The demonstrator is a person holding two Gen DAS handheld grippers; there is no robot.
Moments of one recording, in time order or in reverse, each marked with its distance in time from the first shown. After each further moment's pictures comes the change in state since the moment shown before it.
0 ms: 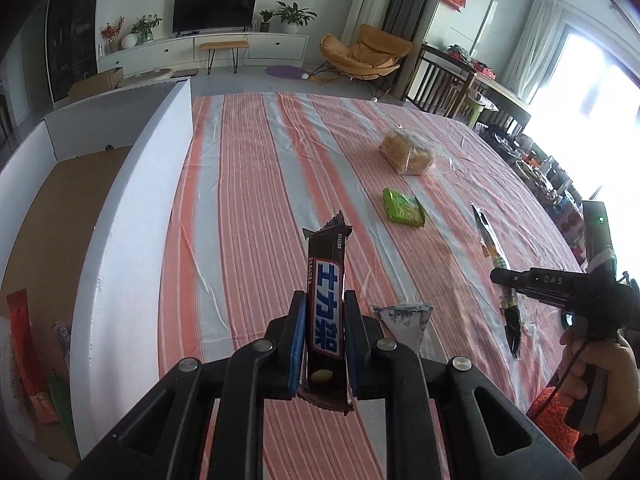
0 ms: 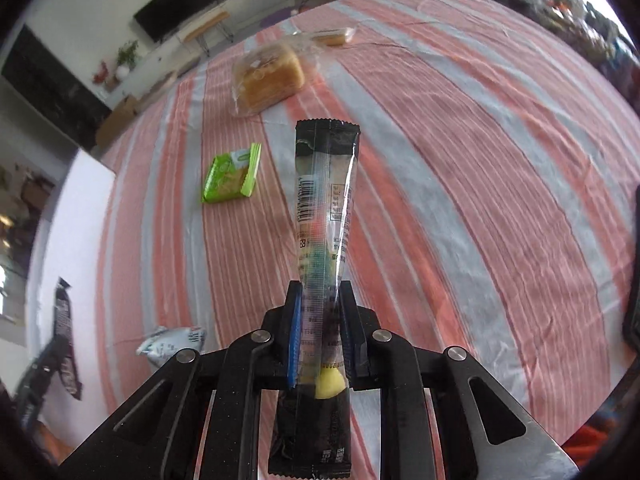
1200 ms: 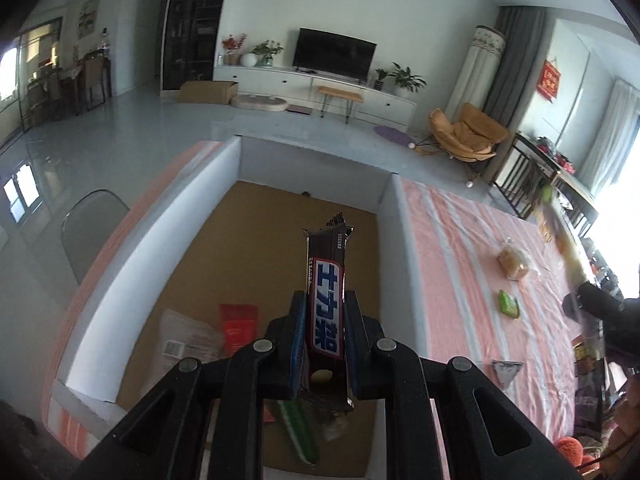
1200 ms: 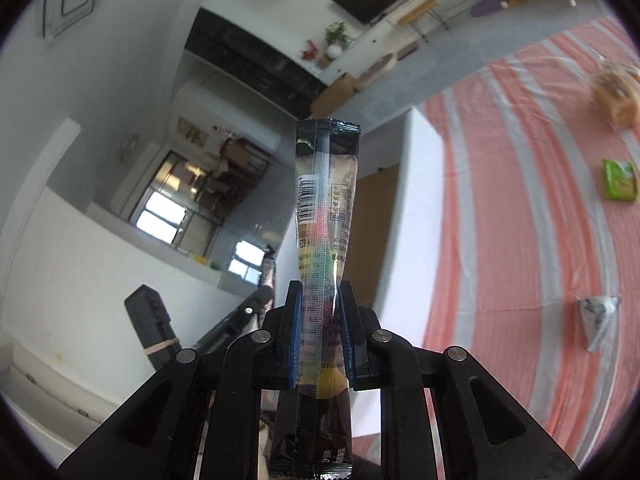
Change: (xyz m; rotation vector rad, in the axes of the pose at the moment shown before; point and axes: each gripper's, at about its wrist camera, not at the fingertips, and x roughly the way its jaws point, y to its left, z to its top) left arm -0.149 0.179 -0.004 -0.282 -0.203 0.272; right arm -0.042 0.296 -0.070 -0.349 0.137 0.673
